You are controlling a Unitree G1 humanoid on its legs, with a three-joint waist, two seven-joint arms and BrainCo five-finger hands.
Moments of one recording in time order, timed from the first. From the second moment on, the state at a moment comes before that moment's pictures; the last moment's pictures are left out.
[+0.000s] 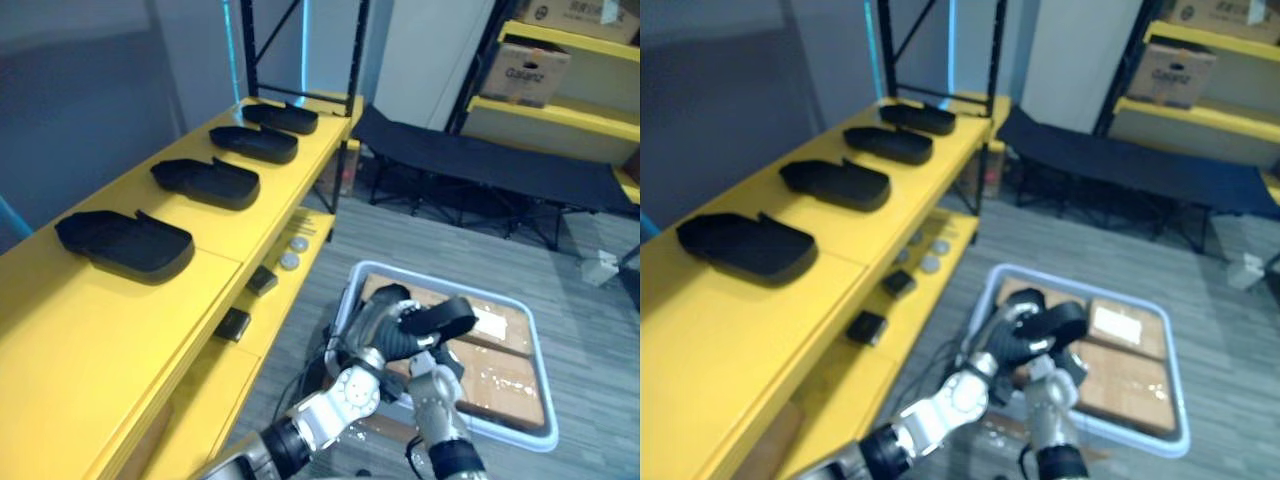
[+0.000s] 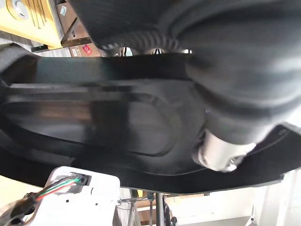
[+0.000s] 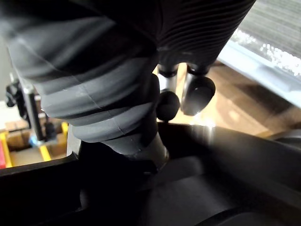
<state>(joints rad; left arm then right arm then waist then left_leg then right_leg) -0.34 -0.03 -0.91 0.34 -0.07 -0.02 0.43 -0.10 0.07 -0.04 0.48 0.77 -0.15 -0.74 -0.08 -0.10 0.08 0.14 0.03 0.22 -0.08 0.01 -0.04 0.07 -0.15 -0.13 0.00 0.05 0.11</state>
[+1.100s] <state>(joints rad) -0.31 -0.04 -0.84 0.35 0.22 -0.05 0.61 -0.10 0.05 0.05 0.47 0.79 -0.17 -0.58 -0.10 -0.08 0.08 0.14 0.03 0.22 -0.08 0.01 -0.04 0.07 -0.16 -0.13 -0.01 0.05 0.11</state>
